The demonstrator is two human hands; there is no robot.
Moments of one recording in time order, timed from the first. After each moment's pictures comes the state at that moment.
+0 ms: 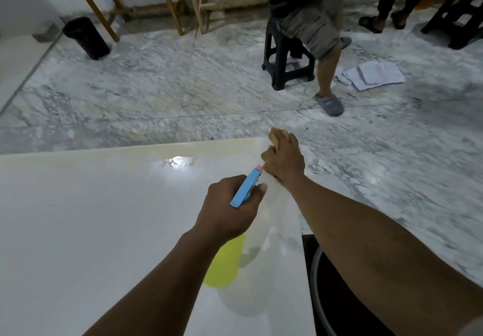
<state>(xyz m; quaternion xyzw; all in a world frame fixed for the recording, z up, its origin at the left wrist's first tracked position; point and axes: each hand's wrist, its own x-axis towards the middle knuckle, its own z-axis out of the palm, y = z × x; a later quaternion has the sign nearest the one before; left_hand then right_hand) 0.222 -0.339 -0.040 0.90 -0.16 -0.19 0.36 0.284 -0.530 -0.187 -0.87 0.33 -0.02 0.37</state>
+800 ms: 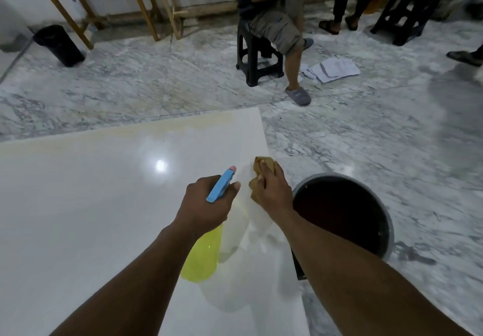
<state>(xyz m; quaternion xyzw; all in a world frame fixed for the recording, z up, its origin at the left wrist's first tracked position) 0.113 -0.260 -0.030 0.89 -0.16 -0.21 0.36 0.080 -0.435 -0.190 -0.88 0.31 -0.04 0.36</state>
